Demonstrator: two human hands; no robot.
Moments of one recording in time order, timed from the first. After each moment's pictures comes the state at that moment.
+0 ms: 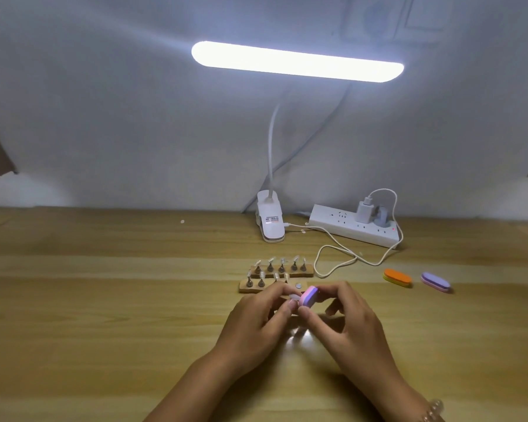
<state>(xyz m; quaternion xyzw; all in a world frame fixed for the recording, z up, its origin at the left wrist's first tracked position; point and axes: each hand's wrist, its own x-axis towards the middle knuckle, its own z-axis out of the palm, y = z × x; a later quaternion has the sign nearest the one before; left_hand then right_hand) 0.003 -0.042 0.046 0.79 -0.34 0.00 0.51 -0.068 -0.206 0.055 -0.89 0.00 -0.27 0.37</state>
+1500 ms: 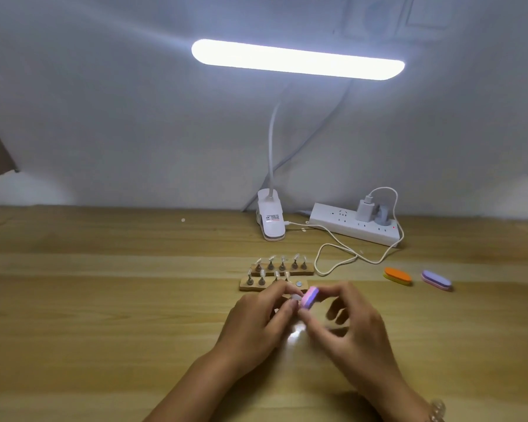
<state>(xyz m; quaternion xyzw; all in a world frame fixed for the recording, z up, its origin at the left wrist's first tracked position) 0.003 -0.043 0.047 0.81 -0.34 0.01 0.48 -0.072 -0.204 0.056 -0.88 0.00 -0.30 0.38</state>
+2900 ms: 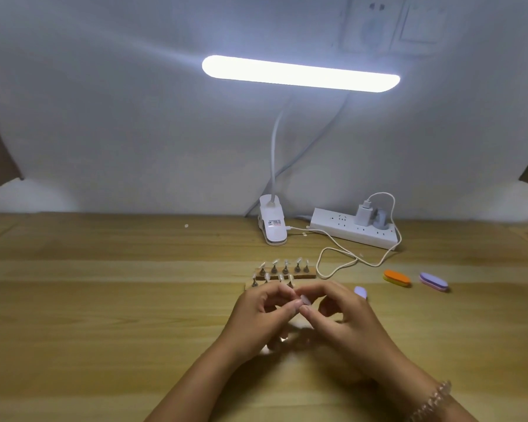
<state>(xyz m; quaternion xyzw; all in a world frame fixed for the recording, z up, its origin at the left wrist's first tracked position) 0.006 -0.037 0.058 0.71 -0.24 -0.13 0.65 -0.058 -0.205 0.072 -0.88 -0.06 -0.17 0.44</state>
